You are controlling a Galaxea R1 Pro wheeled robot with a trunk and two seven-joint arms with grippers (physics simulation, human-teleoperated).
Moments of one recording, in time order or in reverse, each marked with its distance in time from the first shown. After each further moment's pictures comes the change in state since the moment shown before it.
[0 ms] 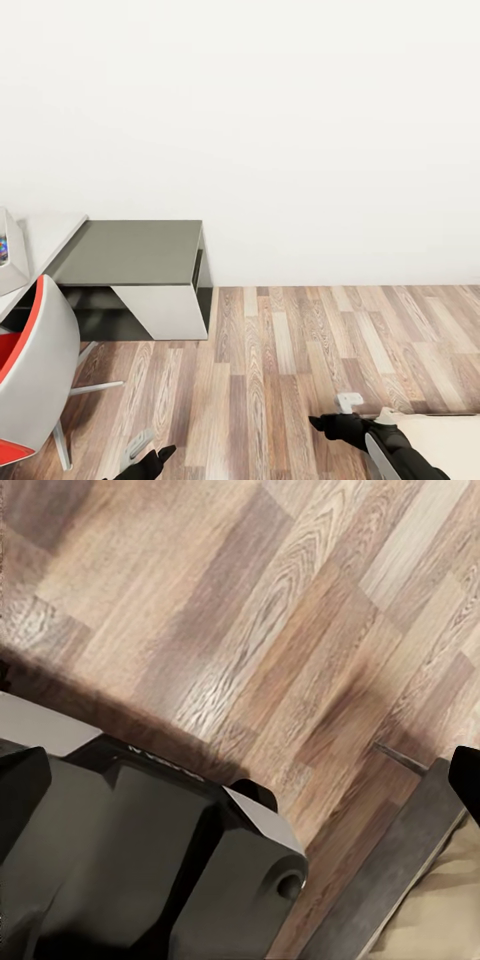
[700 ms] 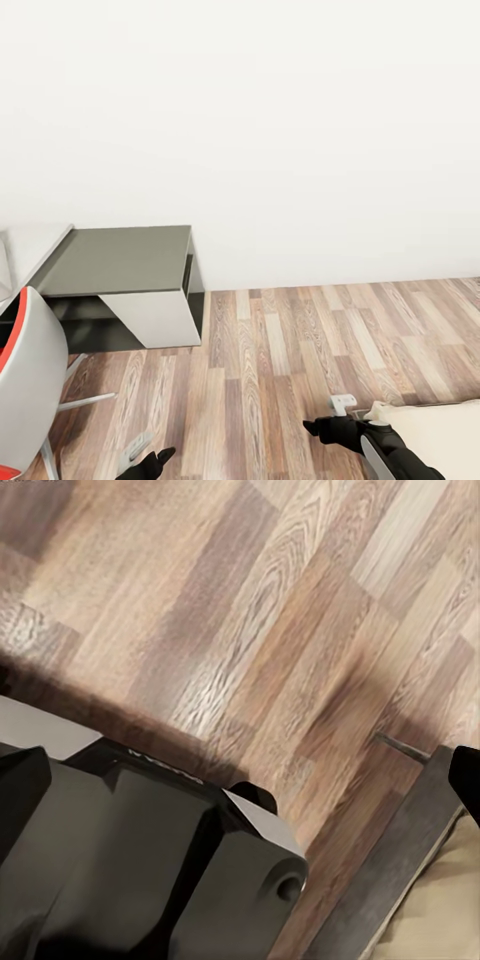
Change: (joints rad) left arm 0.000 0.000 -0.002 0.011 0.000 0.000 0.001; right arm -0.002 0.003 0.044 0.002 0.001 0.009 0.033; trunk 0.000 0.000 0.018
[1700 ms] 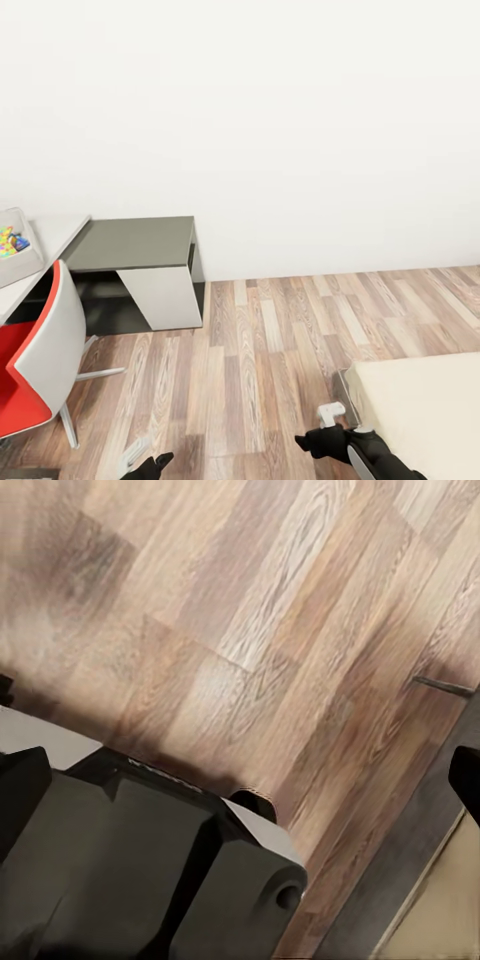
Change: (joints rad) left arm -0.004 0.000 0.000 0.033 0.003 0.002 0.002; right arm 0.003 0.030 0.094 0.018 0.028 0.017 -0.051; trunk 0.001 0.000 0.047
